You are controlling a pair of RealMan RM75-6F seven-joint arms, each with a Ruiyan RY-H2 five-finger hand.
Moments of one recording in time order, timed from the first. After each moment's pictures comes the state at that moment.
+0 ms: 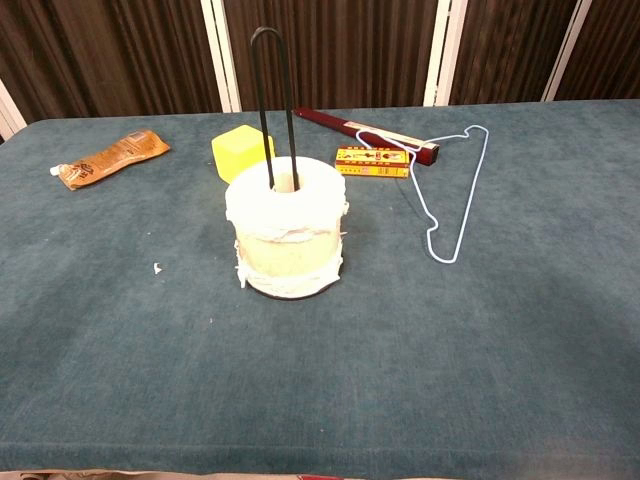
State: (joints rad) left arm -0.15 -1.16 0.11 -1.51 1.82 1.55 -0.11; right arm 0.02 -1.11 -0.14 -1.58 -1.90 1.61 0.00
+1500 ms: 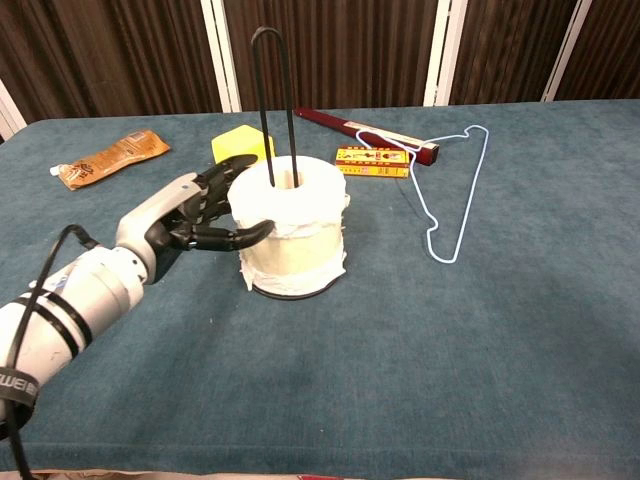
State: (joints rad) left arm -0.60 -1.87 -0.23 -1.29 1.32 1.07 -0.58; right arm 0.06 -1.11 -0.13 -1.63 -1.85 1.52 -0.03
